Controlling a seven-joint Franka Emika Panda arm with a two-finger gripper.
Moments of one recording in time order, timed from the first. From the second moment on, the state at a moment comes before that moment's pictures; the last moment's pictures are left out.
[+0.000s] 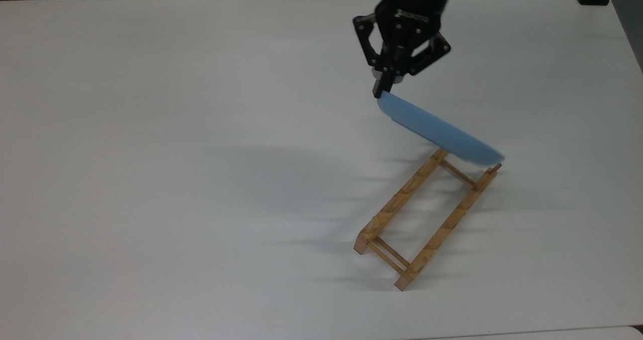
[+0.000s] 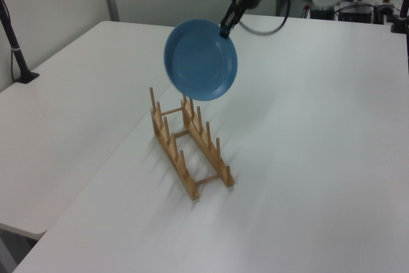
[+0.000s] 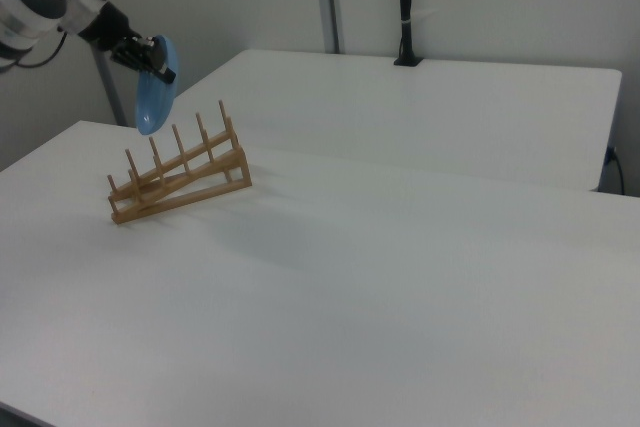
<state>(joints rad) 0.32 0.25 0.11 -1.45 -0.58 2.07 0.62</state>
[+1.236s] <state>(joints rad) 0.41 0.40 0.11 -1.48 -0.96 2.12 0.93</state>
